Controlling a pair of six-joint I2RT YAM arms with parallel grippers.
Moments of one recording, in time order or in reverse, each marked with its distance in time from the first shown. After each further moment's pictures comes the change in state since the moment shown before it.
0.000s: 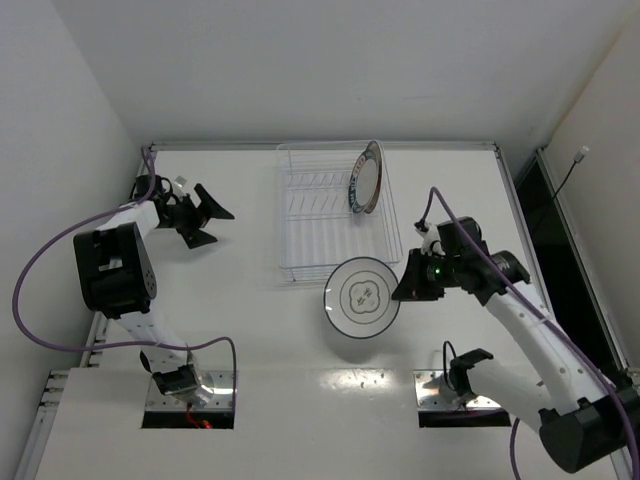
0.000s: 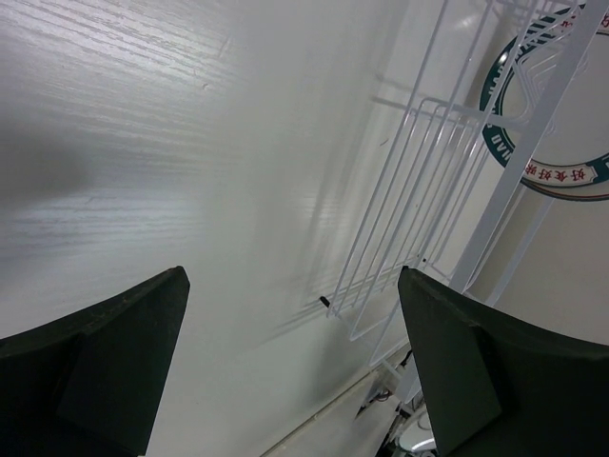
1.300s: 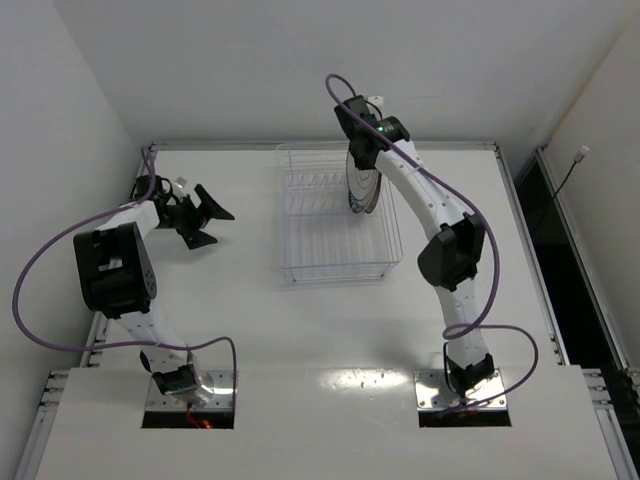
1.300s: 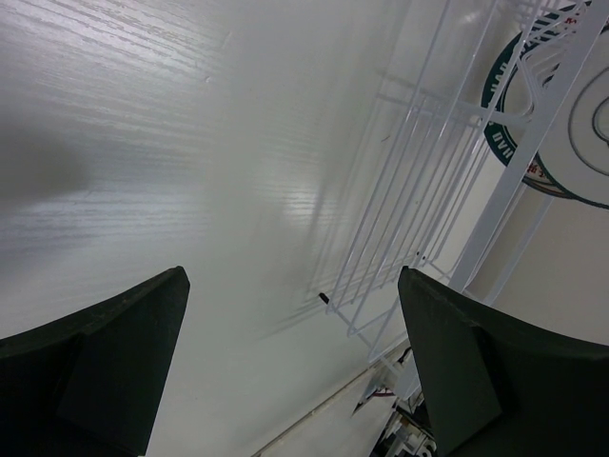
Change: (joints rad) left arm 0.000 0.000 0.000 -0.013 0.001 -0.001; right arm 0.159 1.267 1.543 -0.211 1.040 -0.089
